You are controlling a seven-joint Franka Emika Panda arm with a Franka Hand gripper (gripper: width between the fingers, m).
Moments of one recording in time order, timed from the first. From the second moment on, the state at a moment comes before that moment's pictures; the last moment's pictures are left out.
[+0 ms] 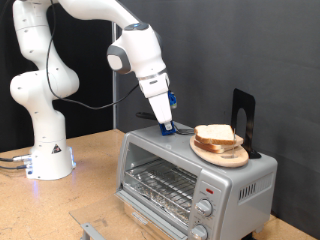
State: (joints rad) arm 0.32 -0.29 0.08 -2.58 0.42 2.53 -0.08
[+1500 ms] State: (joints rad) arm 0.32 -0.30 0.08 -2.59 0.45 2.53 -0.08
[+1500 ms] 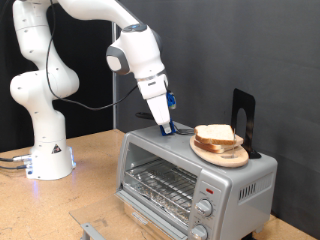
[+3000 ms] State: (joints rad) arm 0.31 -0.32 0.08 -2.61 0.40 2.53 -0.09
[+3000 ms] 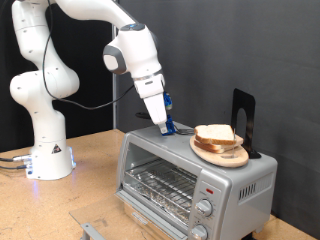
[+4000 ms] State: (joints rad) arm 0.31 -0.32 0.07 -2.62 0.46 2.54 -0.16
